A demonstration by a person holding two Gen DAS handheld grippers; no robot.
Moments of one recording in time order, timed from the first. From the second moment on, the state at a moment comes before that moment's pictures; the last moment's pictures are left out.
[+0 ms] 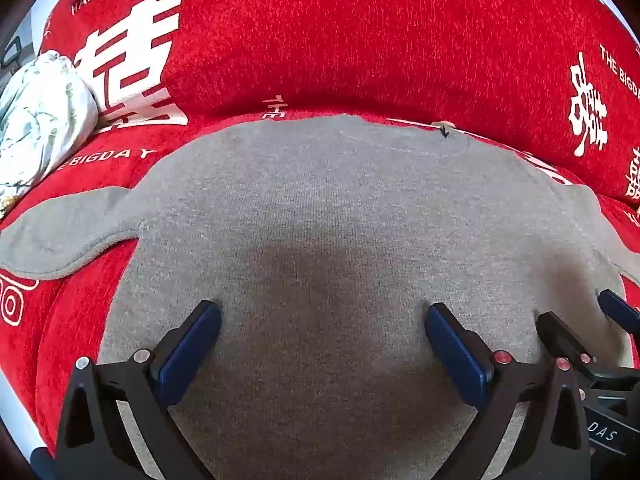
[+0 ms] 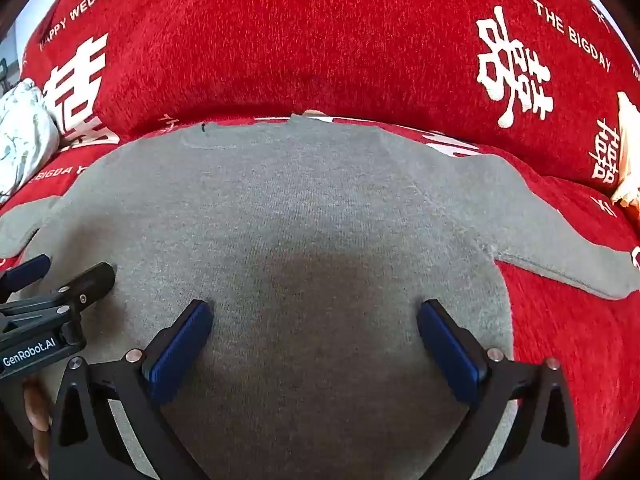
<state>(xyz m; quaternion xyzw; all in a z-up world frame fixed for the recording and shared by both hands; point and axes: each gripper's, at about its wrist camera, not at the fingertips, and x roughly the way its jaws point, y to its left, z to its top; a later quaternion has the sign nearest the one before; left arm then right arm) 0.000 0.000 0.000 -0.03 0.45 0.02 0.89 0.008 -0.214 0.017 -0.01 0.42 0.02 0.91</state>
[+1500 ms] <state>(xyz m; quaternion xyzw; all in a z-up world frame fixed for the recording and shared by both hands) -0.003 -0.001 -0.004 -0.02 0.46 0.03 0.89 0.010 -0.211 0.015 -0.01 0.45 0.01 0.89</state>
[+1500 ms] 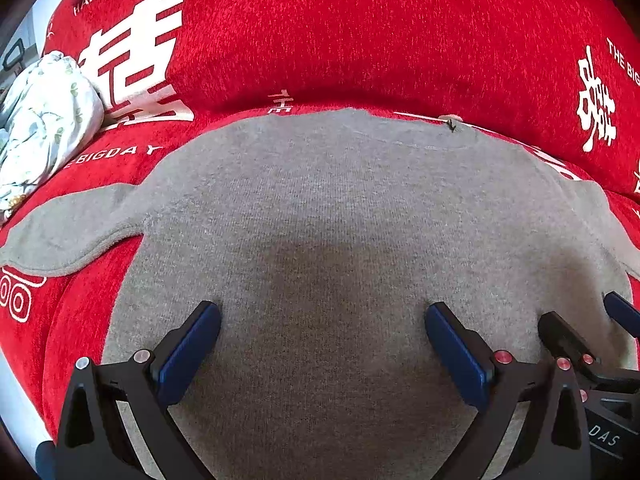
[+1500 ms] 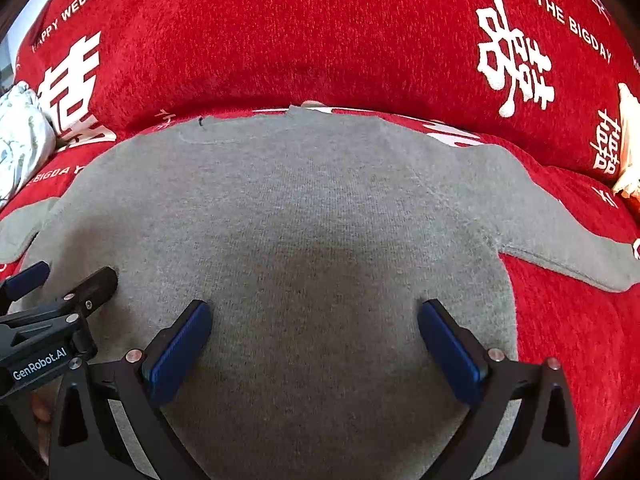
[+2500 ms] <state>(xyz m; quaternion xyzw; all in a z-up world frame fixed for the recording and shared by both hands) 0.005 0.005 0.020 -0.04 0.52 0.04 0.85 0.018 -0.204 0.038 -0.03 0.49 0.01 0.87</state>
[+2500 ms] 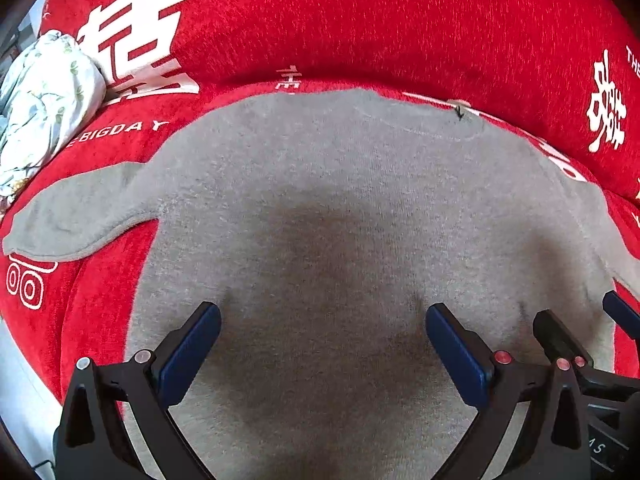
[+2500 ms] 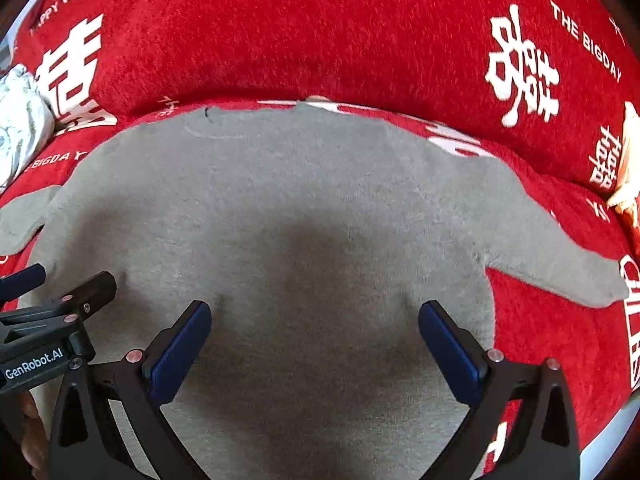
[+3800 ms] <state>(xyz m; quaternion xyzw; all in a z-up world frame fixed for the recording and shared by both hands) 0.016 -0.066 0.067 0.03 0.47 0.04 0.88 0.025 -0.285 0.067 0.00 0.43 -0.06 0.90</state>
